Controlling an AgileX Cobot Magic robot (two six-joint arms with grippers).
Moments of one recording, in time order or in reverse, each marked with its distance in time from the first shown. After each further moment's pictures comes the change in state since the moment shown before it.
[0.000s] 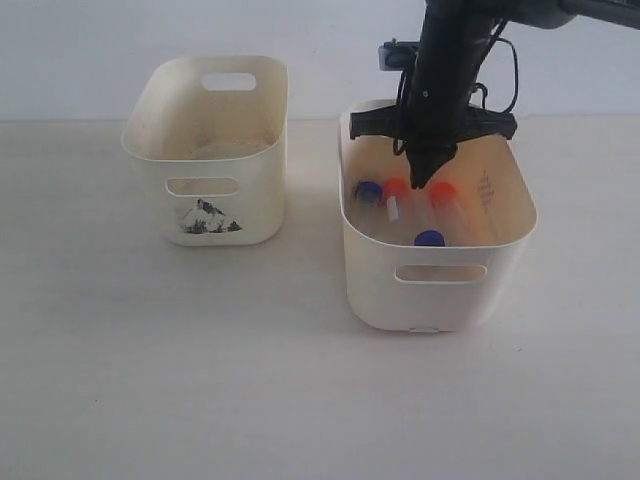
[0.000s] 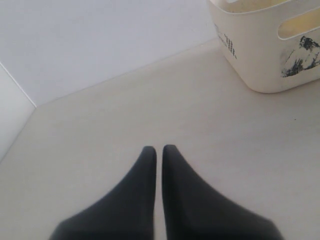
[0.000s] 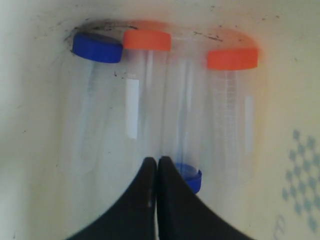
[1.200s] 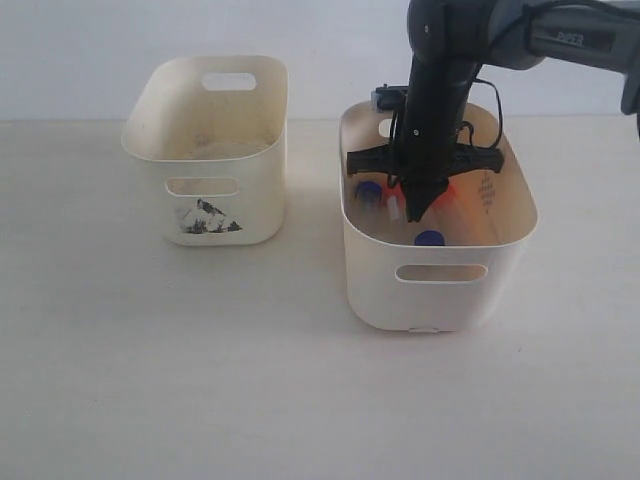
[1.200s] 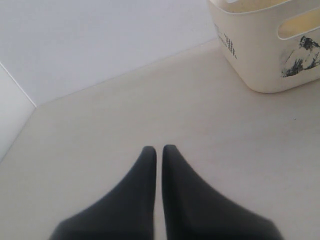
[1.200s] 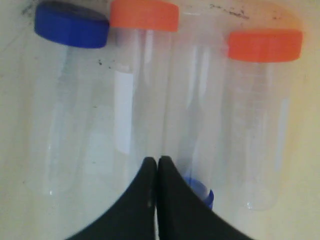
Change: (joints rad) left arm 0.000 0.000 0.000 0.000 0.000 0.000; right arm 0.001 0.096 0.000 0.010 -0.002 -0.025
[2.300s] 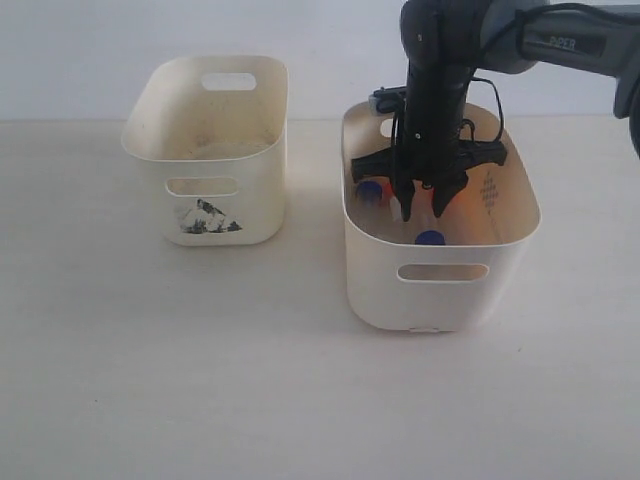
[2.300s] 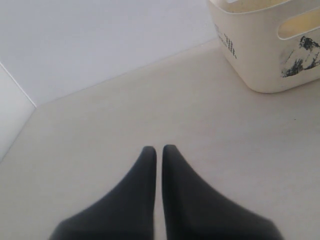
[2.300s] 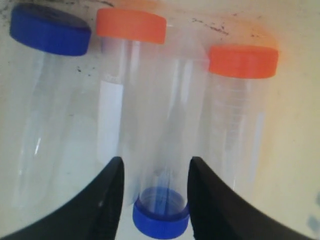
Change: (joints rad) left arm 0.000 0.000 0.000 0.000 0.000 0.000; right arm 0.010 0.007 -0.002 -0.088 -0.004 -0.019
